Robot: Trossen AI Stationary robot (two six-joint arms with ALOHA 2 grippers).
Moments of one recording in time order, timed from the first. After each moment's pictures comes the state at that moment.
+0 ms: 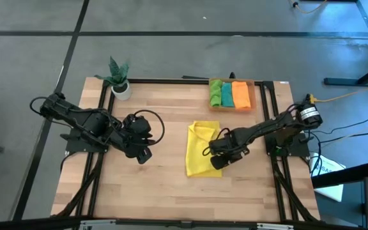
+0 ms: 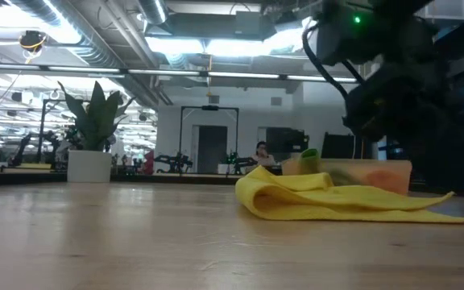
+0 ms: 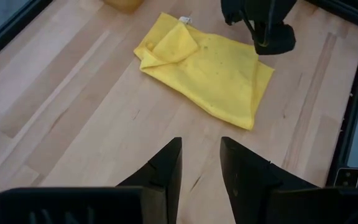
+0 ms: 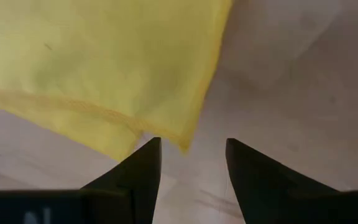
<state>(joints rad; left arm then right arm) -0.43 1.36 1.56 -1.21 -0.48 -0.88 0.21 1.66 0.91 -0.73 -0.30 1.31</state>
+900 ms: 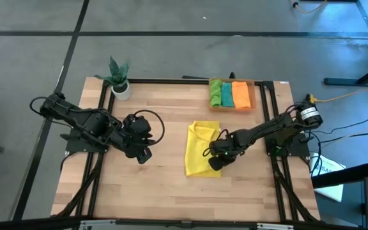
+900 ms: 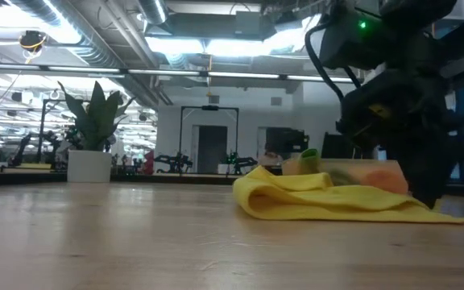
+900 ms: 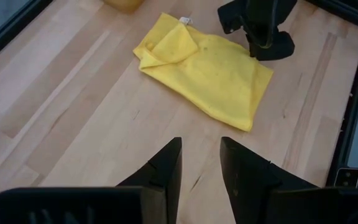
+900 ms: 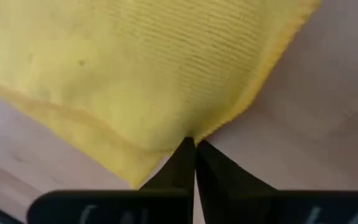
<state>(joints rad) -0.43 1.36 1.56 -1.21 -0.48 -0.88 0.22 1.65 0.82 -0.51 -0.27 1.26</state>
